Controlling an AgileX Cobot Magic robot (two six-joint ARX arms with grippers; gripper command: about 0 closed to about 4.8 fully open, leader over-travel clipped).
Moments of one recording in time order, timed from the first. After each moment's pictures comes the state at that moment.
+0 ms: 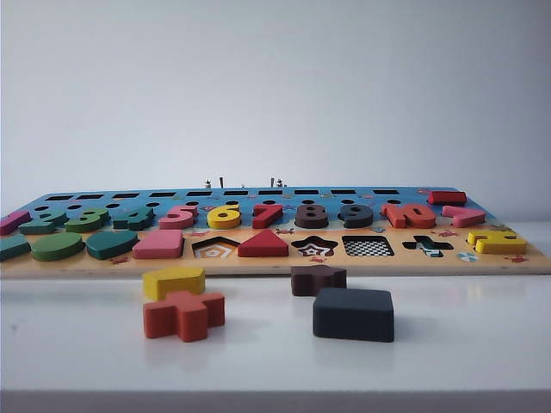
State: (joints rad) left arm -0.10 0.09 0.09 -0.17 -0.11 0.12; right arm 0.06 0.00 0.01 0.12 0.03 0.06
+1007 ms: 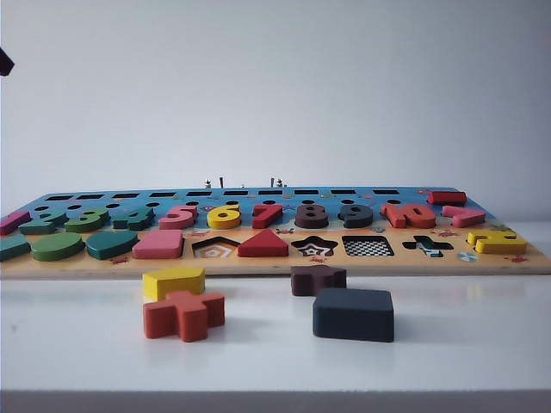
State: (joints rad) left arm -0.37 0.49 0.57 -0.49 0.13 0.11; right arm 0.06 0.00 0.01 0.10 0.02 0.19
